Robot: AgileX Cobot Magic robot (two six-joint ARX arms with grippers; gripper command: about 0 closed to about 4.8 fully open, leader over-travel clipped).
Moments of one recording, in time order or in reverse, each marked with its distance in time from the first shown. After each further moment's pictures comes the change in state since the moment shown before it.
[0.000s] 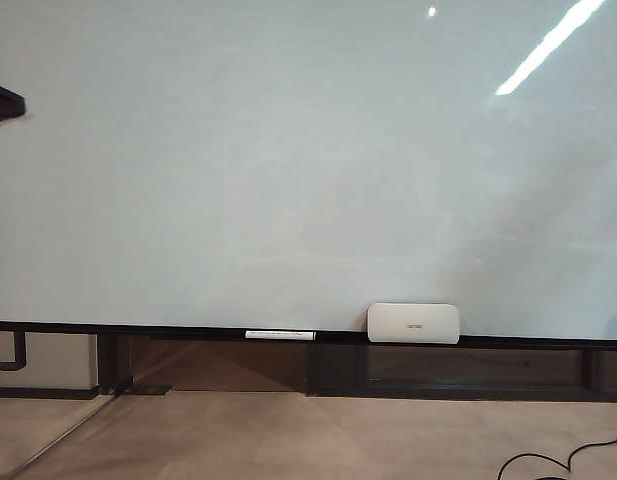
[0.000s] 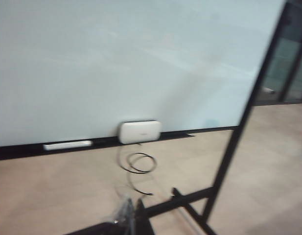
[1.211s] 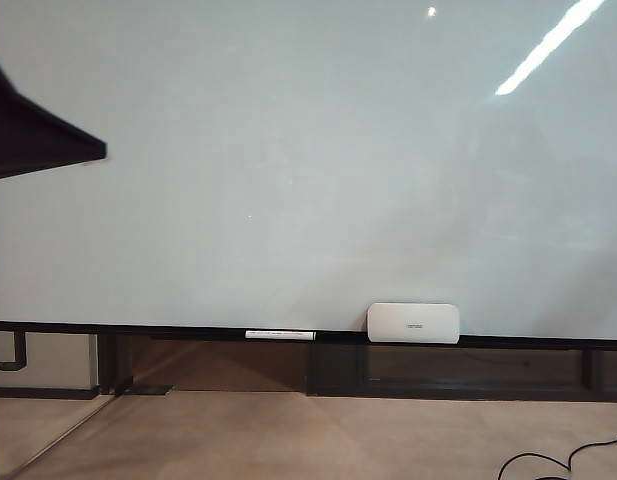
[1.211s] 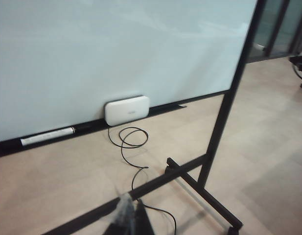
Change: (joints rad) left arm 0.000 0.659 0.106 0.433 0.119 0.130; right arm -0.152 0.563 0.109 0.396 -0.262 -0.039
